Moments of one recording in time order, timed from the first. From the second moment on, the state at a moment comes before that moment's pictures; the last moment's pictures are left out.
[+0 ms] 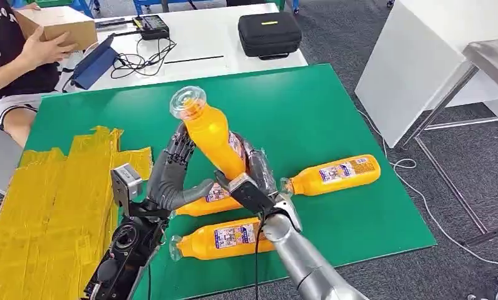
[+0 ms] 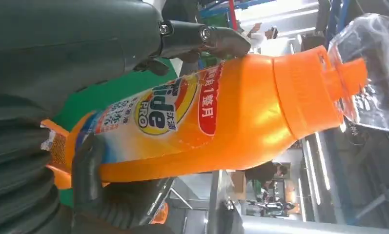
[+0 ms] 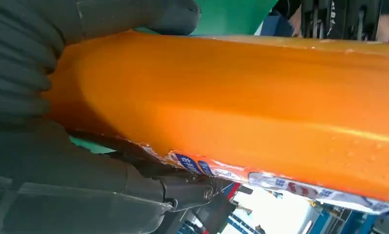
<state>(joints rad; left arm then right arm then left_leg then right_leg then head) -0.32 -0.19 -0.40 -1.28 0.11 -0.19 -0.42 -0.37 0.24 0.37 -0.99 0.38 -0.31 -0.51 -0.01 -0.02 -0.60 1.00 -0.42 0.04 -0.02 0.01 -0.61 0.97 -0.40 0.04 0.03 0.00</state>
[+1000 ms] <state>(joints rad) -0.28 -0.17 -0.36 -1.28 0.16 -0.17 -0.42 -0.37 0.15 0.56 -1.07 0.29 0.03 -0.47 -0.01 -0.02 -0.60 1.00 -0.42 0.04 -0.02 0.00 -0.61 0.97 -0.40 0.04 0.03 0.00</state>
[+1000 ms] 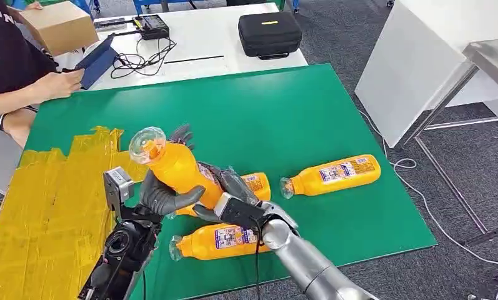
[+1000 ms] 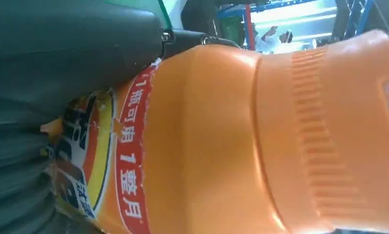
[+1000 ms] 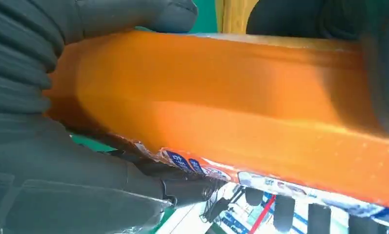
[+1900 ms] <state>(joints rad) -0.25 -0.15 -0.29 -1.34 0.15 -0.14 -0.45 -0.28 0.10 0.52 -1.21 0.41 -0.12 -0.44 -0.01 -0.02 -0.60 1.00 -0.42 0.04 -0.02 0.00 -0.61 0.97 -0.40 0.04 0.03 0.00</state>
